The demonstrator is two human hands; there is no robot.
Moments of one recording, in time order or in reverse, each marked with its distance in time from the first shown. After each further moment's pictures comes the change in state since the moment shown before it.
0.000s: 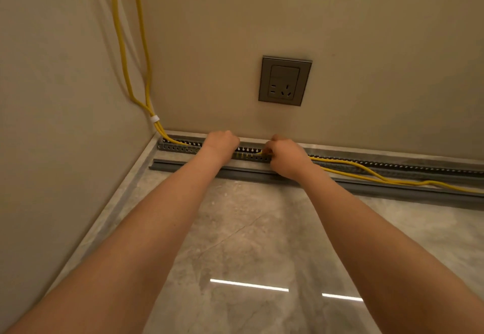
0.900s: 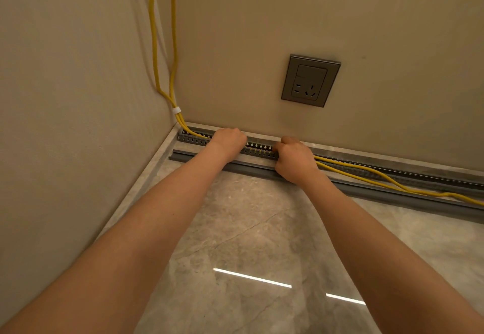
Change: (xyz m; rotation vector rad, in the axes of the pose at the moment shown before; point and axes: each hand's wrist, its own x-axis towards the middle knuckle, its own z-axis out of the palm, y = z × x) left_hand -0.009 -0.022 0.012 -0.063 -0.023 0.002; right_hand 0.000 -0.024 0.011 -0.130 0.066 -0.023
